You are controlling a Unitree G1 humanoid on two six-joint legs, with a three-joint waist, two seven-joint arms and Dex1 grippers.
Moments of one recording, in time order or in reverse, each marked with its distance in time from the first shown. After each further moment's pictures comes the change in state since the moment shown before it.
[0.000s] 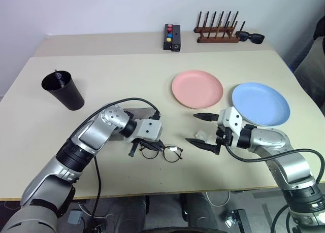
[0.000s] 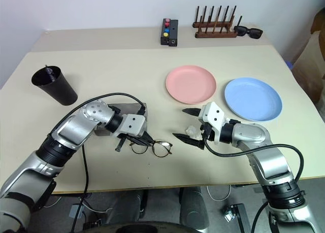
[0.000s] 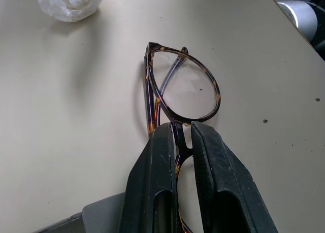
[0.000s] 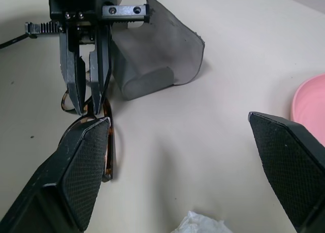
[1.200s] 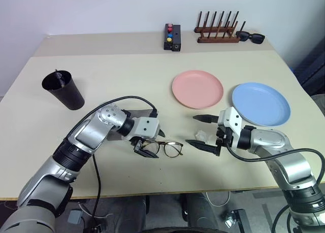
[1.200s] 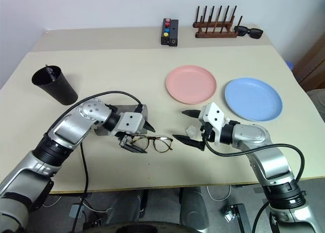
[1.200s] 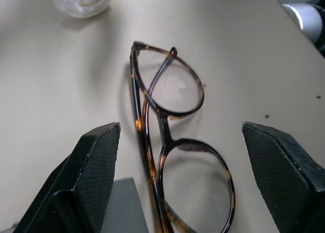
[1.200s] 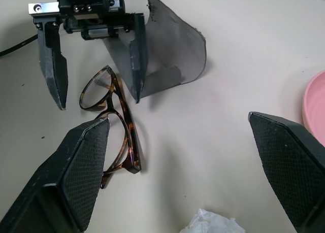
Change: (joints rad) left arm 0.000 0.008 0.020 0.003 -0.035 0.008 0.000; right arm -0.007 -0.007 0.000 -0.003 0.033 0.044 0.008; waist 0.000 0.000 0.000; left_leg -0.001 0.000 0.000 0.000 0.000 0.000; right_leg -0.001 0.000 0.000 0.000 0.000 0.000
